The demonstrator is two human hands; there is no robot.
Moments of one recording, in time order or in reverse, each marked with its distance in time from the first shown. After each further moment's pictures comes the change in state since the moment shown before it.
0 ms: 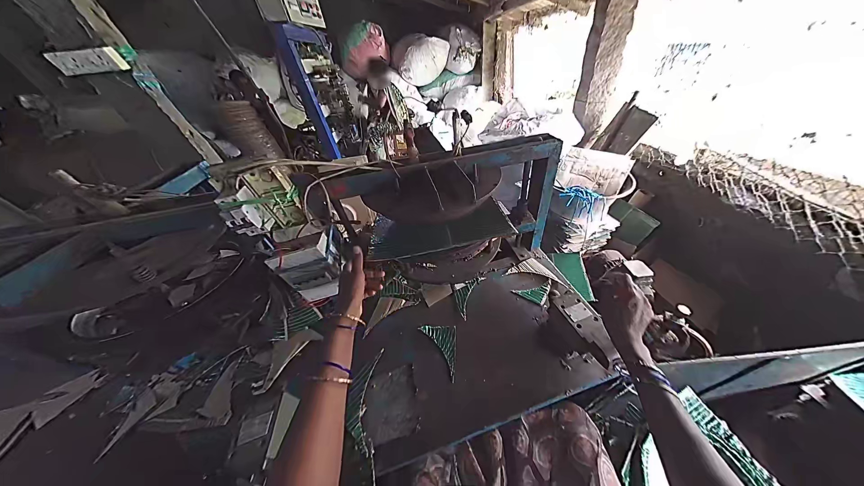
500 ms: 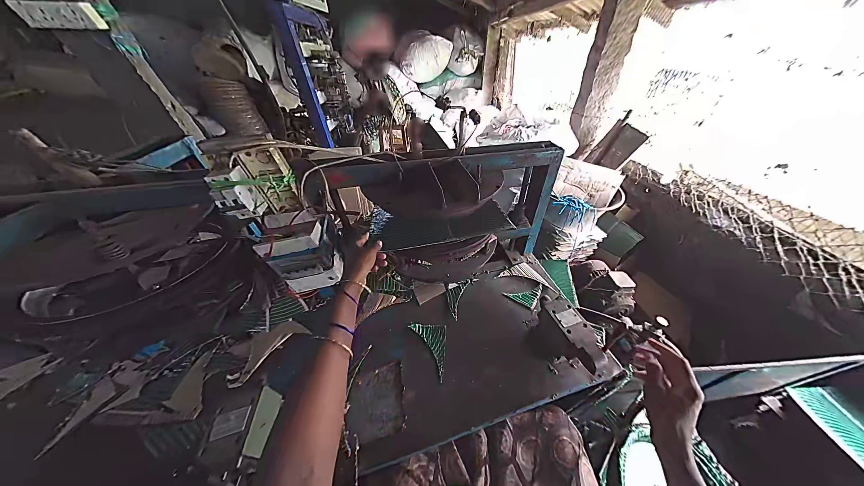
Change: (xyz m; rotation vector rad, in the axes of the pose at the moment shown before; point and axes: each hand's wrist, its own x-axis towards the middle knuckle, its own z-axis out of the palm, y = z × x) left_hand 0.037 0.016 0.024 0.109 -0.016 0.000; right_hand -0.104 0.058 -0.061 0.477 0.121 0.006
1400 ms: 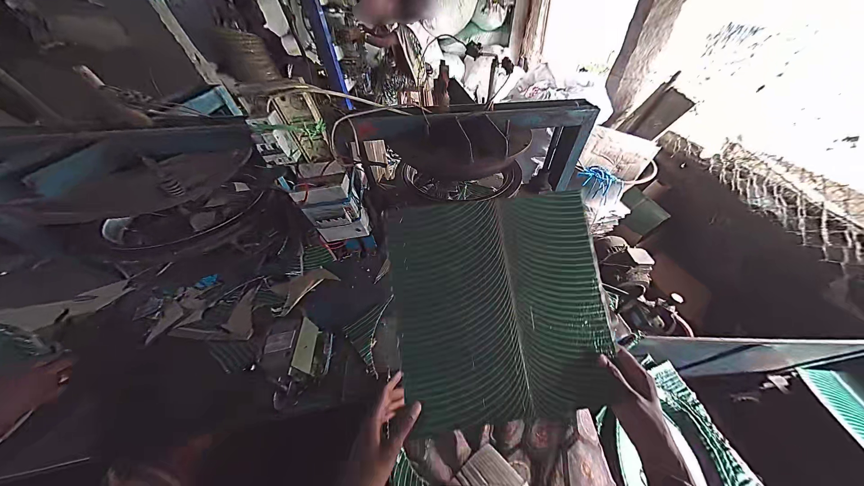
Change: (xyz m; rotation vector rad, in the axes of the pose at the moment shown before) left_hand -0.341 -0.183 -0.060 0.165 -0.209 0.103; right_hand -0.087 -0.037 -0.003 0.547 -0.485 0.283
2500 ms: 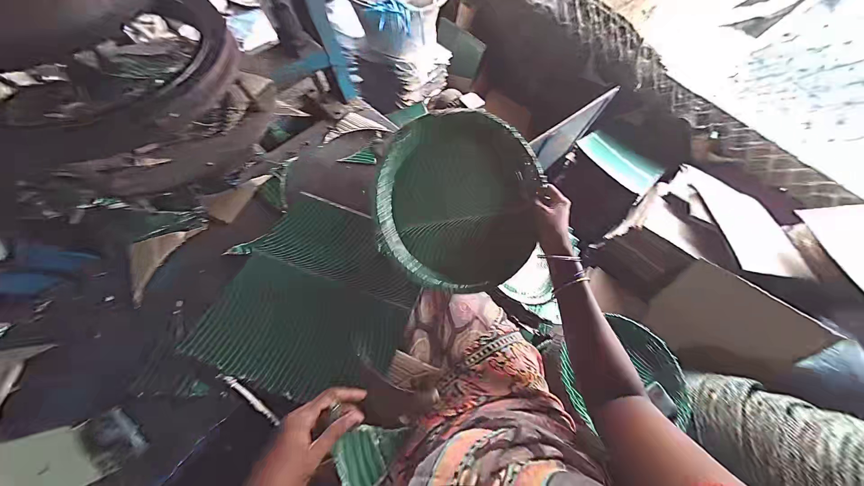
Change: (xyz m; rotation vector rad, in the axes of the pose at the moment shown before) left_hand -0.001 0.029 0.026 0.209 -0.963 0.056; right_hand -0.016 0.025 -0.162 -0.385 0.675 0.069
